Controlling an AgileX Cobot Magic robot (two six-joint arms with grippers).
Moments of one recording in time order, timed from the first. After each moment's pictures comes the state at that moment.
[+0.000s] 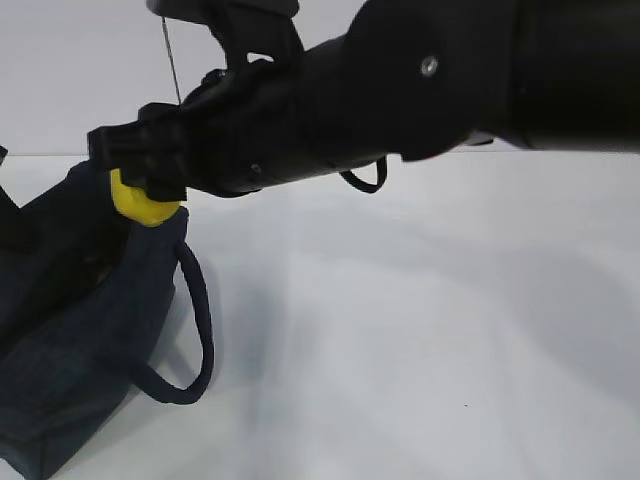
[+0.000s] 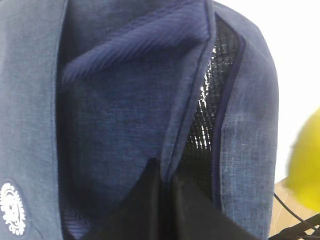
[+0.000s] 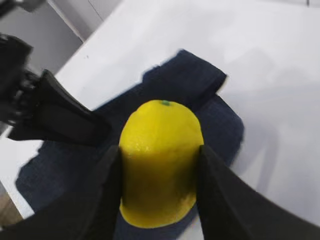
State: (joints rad) left arm 0.04 1.46 -1.04 -0.61 1.05 0.41; right arm 0.82 1.72 -1.32 0.35 0.22 0.02
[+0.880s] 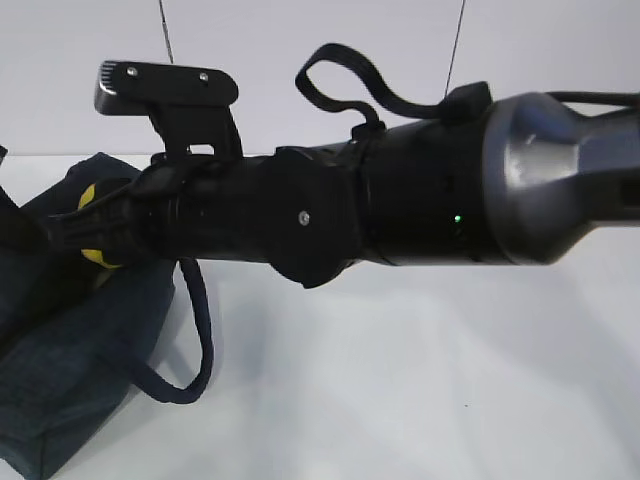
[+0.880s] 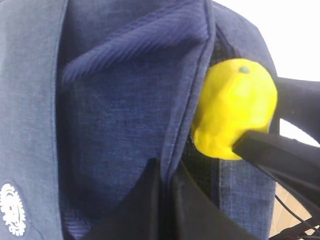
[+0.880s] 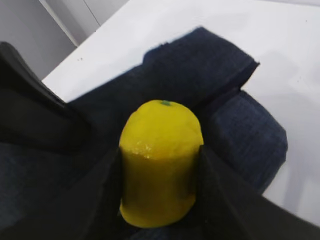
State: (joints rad) left arm 0.04 1.46 -1.04 -0.61 1.04 0.41; right arm 0.89 1.90 -1.31 0.37 -0.04 0.00
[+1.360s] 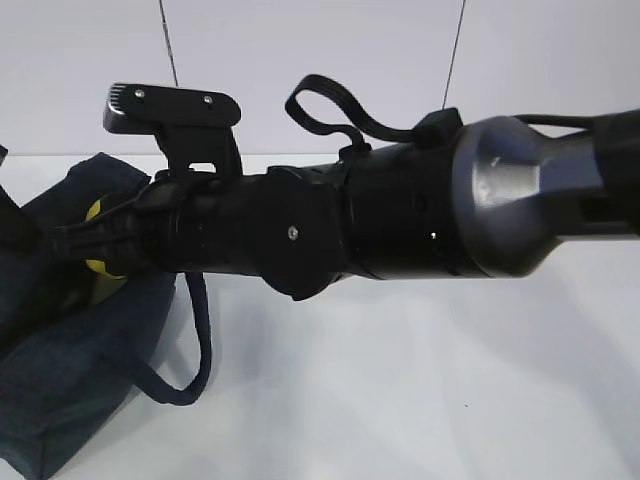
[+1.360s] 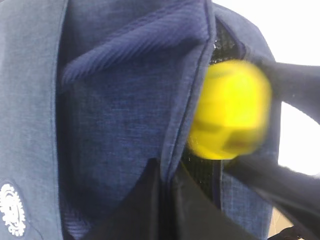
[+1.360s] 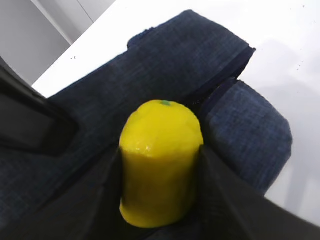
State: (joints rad) left arm 0.04 1.46 -1.04 -0.61 1.04 0.41; right arm 0.89 1.94 -1.31 0.41 -0.06 0.00
